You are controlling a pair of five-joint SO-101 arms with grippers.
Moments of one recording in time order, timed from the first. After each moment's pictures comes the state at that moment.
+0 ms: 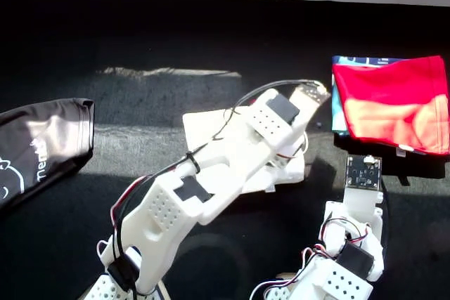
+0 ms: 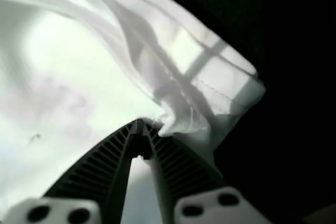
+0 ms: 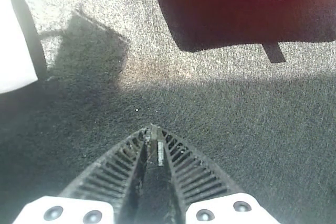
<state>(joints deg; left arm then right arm) 40.2 41.6 -34.7 84.2 7.1 27.8 -98.5 96.1 58.9 26.8</state>
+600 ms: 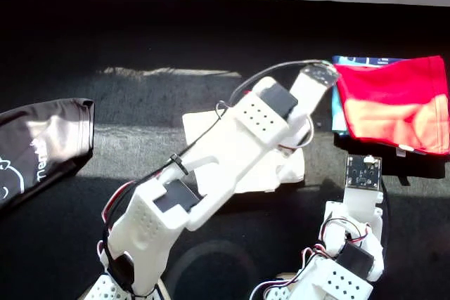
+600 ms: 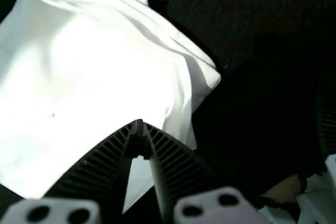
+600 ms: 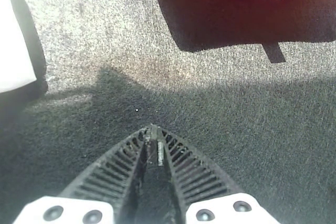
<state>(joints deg) 38.8 31.7 -34.8 86.4 7.2 27.8 -98.5 96.1 58.9 26.8</state>
